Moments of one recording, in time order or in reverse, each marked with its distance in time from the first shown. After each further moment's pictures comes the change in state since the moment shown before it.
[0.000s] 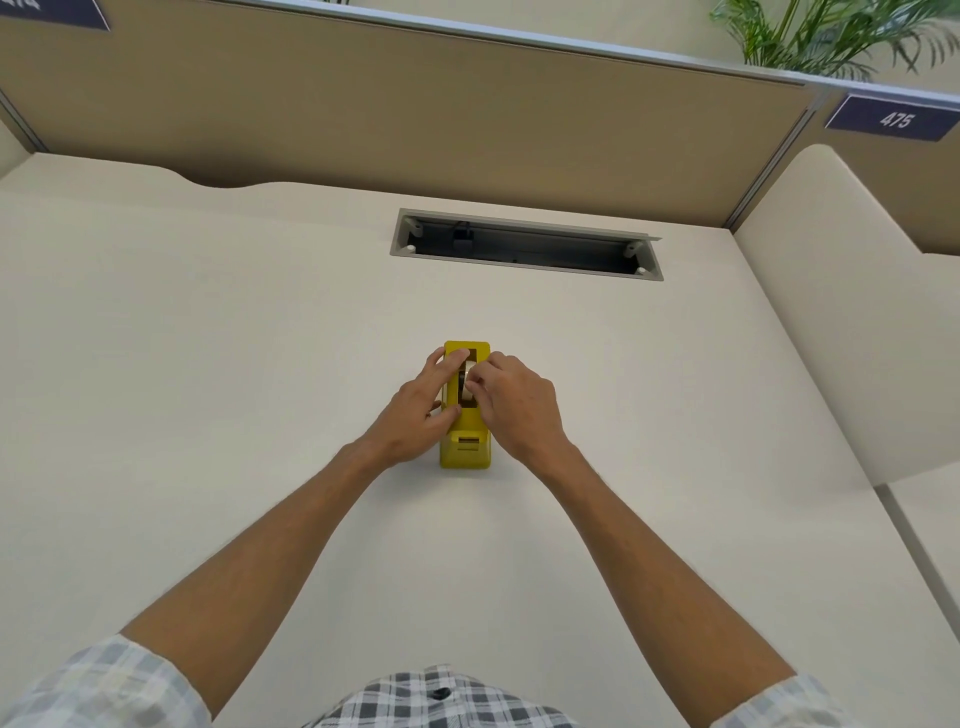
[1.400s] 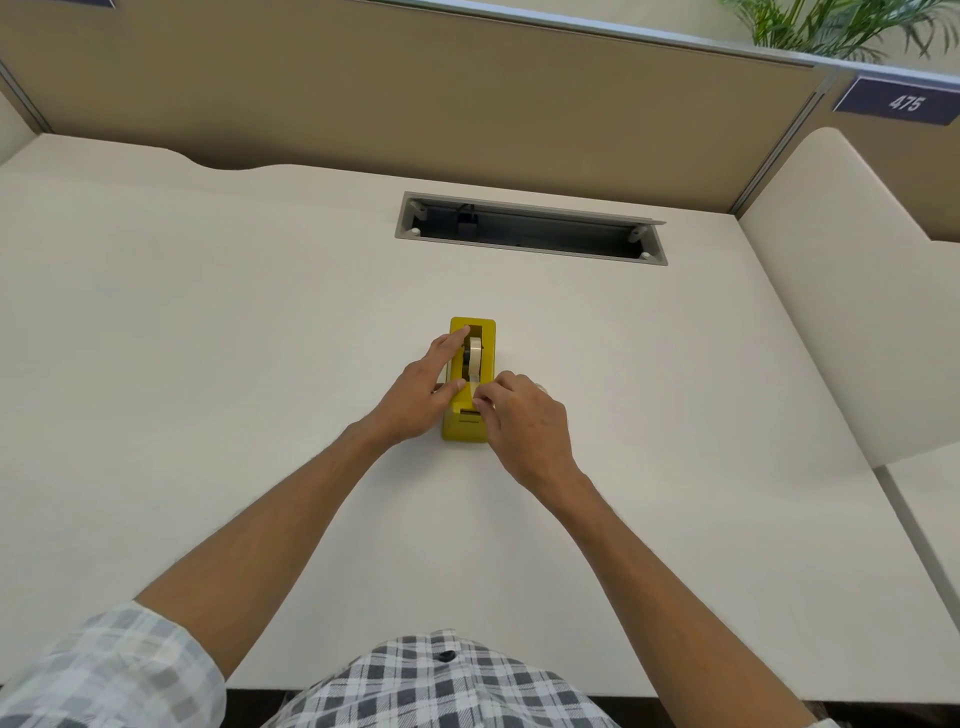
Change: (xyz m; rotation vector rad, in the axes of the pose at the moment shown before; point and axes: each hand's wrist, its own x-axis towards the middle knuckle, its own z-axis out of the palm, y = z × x) left_hand -0.004 0.003 0.004 0.079 0.019 -0.002; right_hand -0.051 -0.015 0.000 0.011 0.072 0.035
